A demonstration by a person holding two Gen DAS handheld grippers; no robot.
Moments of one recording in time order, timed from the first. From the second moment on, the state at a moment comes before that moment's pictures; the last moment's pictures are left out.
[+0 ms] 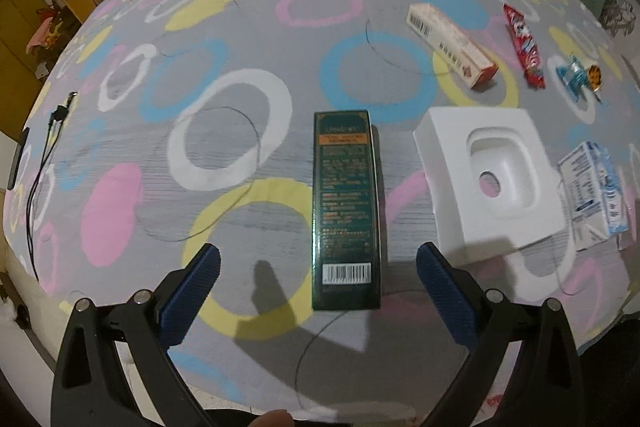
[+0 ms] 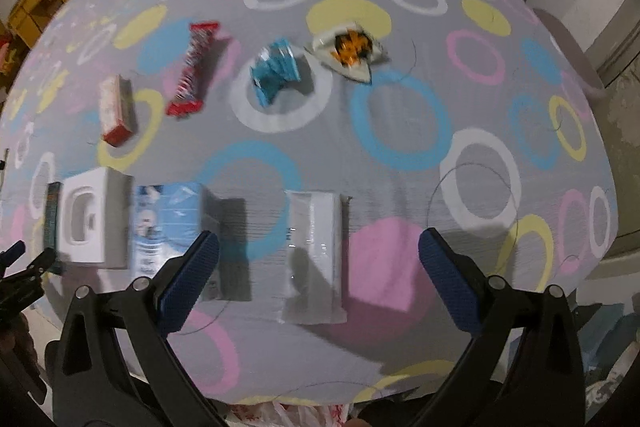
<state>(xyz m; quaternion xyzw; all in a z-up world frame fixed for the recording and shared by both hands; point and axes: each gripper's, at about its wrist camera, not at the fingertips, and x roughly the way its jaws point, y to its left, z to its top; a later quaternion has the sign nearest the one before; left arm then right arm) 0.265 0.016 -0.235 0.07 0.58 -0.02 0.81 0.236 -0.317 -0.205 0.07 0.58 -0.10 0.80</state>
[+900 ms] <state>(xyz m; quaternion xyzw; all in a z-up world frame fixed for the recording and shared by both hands) 0.297 0.026 -0.262 0.02 0.61 -0.03 0.79 0.269 -0.329 -0.287 0.10 0.66 -0.10 0.74</state>
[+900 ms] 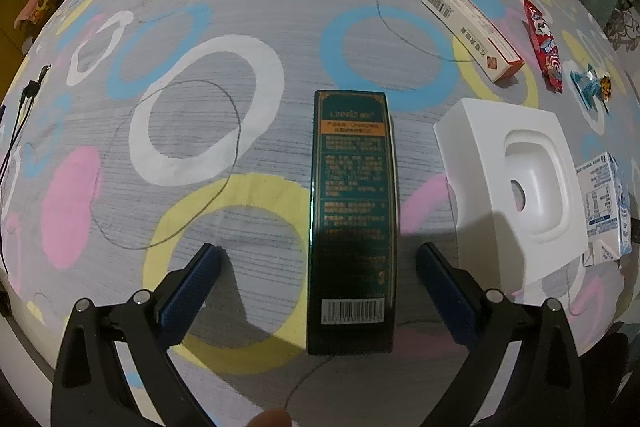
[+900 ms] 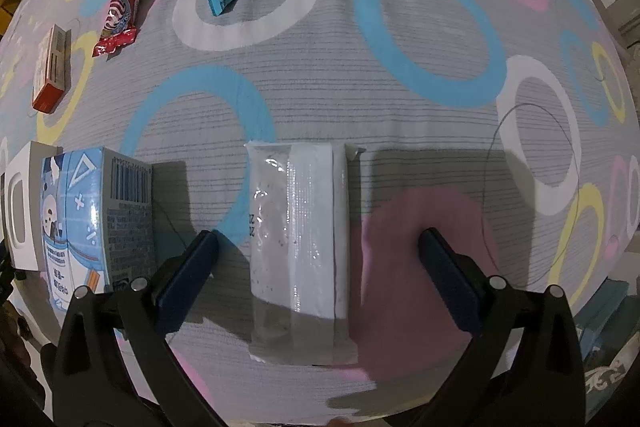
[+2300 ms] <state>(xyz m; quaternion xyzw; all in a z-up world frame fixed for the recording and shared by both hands) 0.213 0.008 -0.172 0.01 0.53 -0.03 0.85 0.191 -0.314 -0.188 0.10 0.56 -0.07 0.82</state>
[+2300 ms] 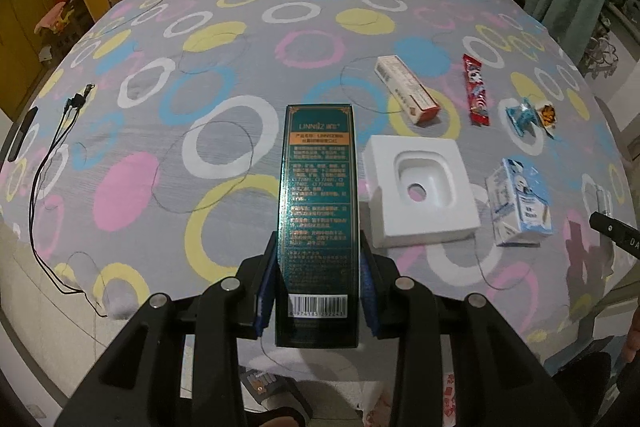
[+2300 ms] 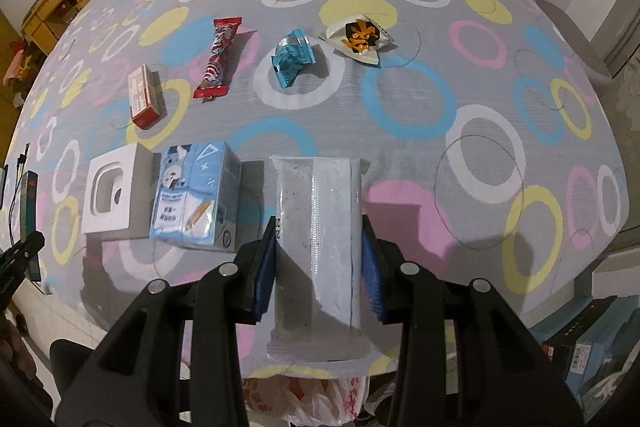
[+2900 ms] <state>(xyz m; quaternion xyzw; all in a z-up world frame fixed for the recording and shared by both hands) 0.131 -0.019 -0.152 0.01 0.50 -0.06 0.86 0.108 -0.294 -0.165 0.09 0.54 -0.05 0.84</state>
